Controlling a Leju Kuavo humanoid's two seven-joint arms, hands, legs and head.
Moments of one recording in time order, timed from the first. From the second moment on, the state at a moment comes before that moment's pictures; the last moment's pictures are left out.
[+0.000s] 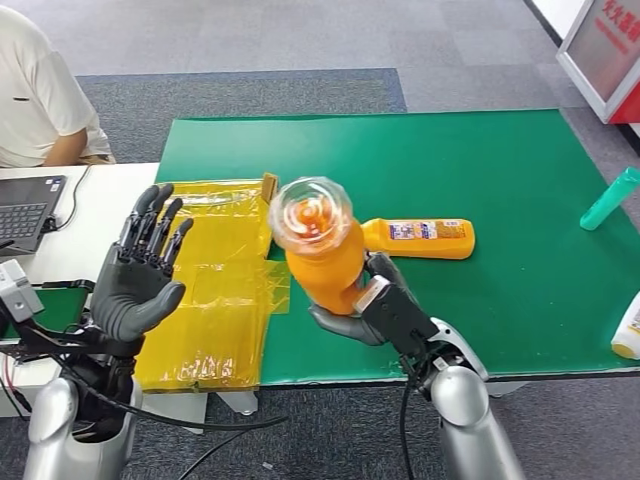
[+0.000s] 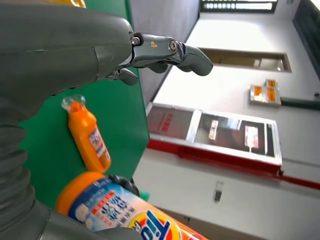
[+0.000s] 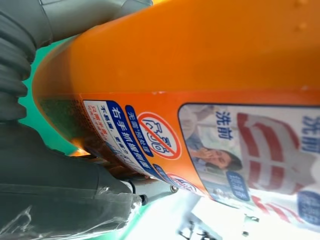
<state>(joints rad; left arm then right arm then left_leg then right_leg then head) -0.05 -0.12 -0.15 -1.88 0.33 -0.36 -0.02 -0.17 0.17 0.33 -1.67 0.34 0.22 -0.09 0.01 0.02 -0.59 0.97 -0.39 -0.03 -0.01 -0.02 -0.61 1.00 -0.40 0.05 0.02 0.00</state>
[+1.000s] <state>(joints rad) -0.16 -0.05 -0.46 -1.82 0.27 -0.38 0.06 -0.24 0.17 0.44 -1.64 0.51 0.18 -0.09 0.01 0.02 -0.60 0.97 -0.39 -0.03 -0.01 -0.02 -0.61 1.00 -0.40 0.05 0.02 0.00</state>
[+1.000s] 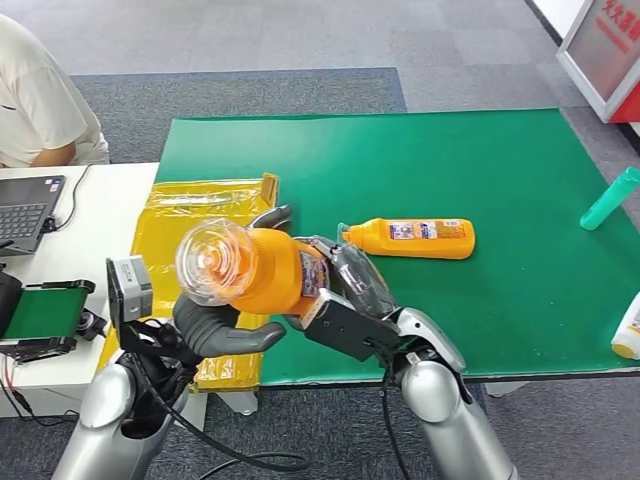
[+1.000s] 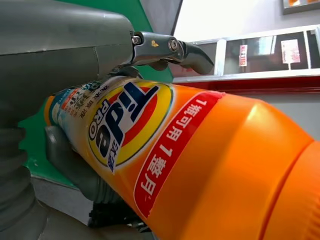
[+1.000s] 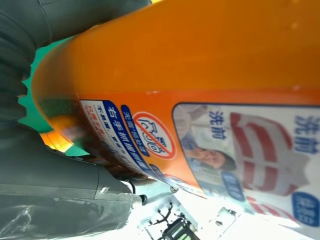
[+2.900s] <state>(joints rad) -0.17 -0.20 -0.25 -1.94 -1.04 0.04 -0.01 -0.13 0.21 0.11 -1.84 0.60 0.13 -0.02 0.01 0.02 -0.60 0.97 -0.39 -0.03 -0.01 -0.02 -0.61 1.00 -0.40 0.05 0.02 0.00</state>
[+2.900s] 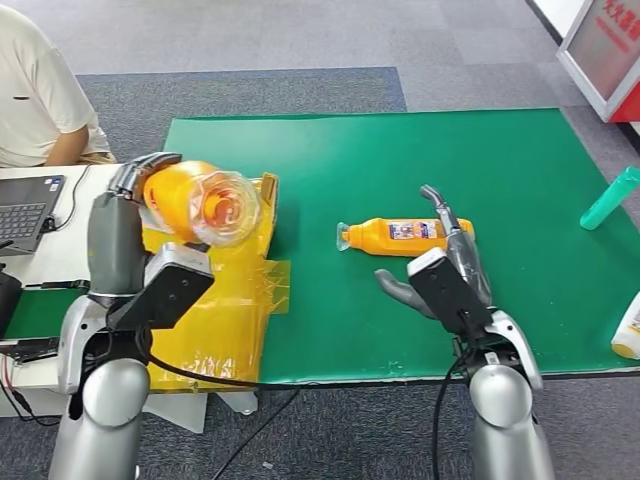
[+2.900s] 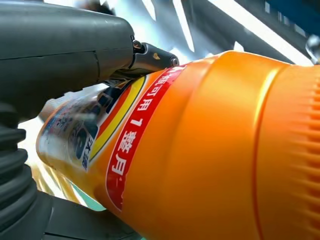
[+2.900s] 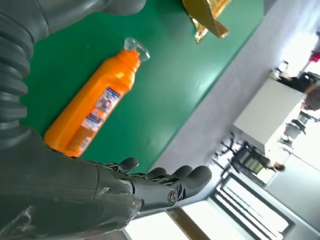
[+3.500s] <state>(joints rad) -0.21 -0.11 0.02 -1.66 -1.55 -0.03 0.12 -0.01 0.20 0.19 -2.17 0.50 0.23 -0.07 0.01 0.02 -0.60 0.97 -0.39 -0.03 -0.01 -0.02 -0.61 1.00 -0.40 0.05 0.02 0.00</state>
